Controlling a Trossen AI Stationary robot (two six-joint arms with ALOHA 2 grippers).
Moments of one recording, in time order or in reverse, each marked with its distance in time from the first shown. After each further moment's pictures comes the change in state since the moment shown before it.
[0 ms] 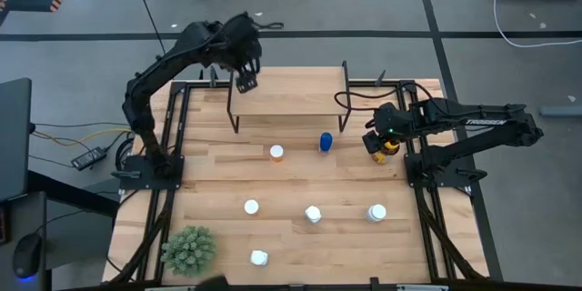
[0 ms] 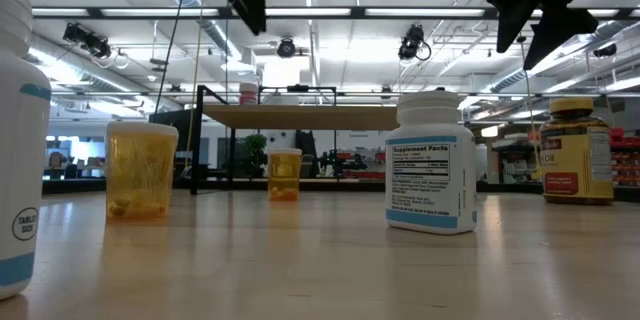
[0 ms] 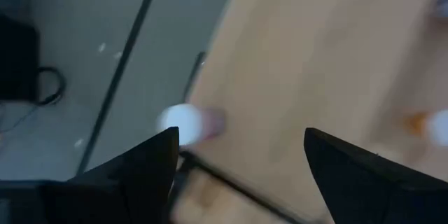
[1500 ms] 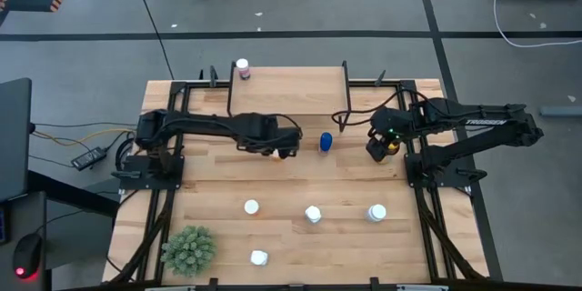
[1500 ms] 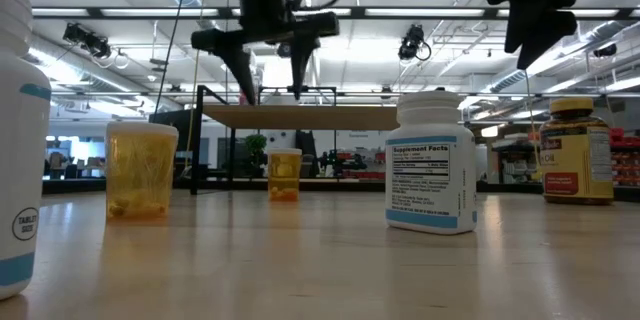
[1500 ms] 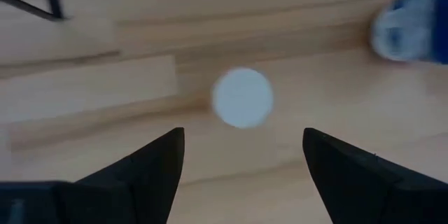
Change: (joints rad) left arm -0.506 0.098 -0.510 0.279 -0.021 -1.593; right arm 0.000 0.000 0.000 0.000 -0.014 -0.324
